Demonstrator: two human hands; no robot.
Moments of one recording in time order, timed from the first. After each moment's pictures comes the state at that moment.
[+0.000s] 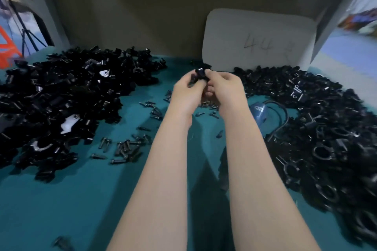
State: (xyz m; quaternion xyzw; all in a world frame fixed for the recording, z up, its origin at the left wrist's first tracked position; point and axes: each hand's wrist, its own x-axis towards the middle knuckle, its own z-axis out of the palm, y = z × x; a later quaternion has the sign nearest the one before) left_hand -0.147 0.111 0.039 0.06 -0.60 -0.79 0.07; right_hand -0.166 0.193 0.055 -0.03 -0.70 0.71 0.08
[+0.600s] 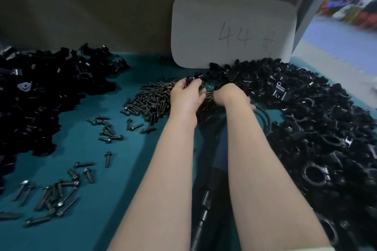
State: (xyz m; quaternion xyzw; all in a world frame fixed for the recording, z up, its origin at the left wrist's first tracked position) left_hand -0.232 0.192 0.019 0.15 -0.47 -0.87 0.01; right_hand -0.271 0.280 0.026 -0.27 -0.93 0.24 -0.11
